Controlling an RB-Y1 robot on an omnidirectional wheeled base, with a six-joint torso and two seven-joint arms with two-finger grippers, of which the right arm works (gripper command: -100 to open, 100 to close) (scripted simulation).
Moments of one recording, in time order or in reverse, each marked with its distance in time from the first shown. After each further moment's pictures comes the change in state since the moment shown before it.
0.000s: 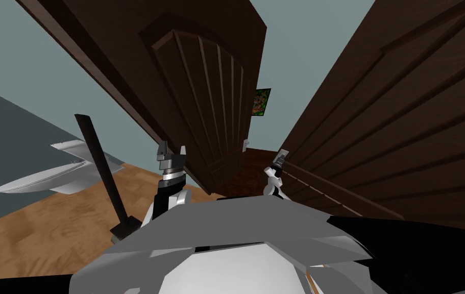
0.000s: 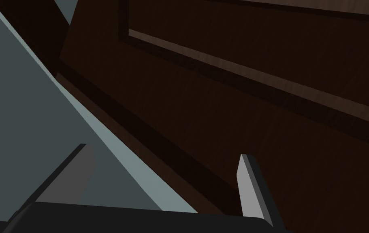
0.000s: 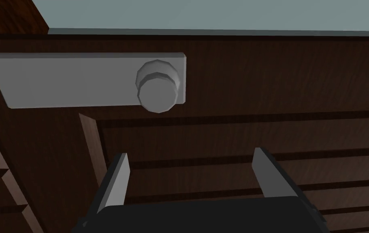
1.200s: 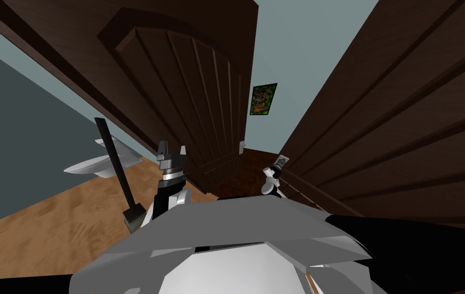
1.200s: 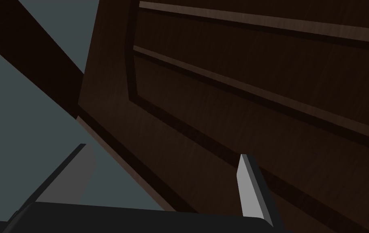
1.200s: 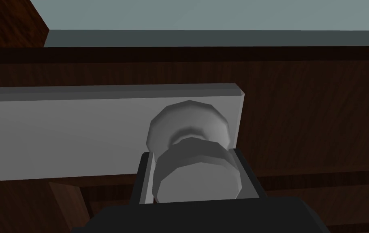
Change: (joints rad) arm -0.039 0.039 -0.102 0.028 -0.026 -0.098 0.091
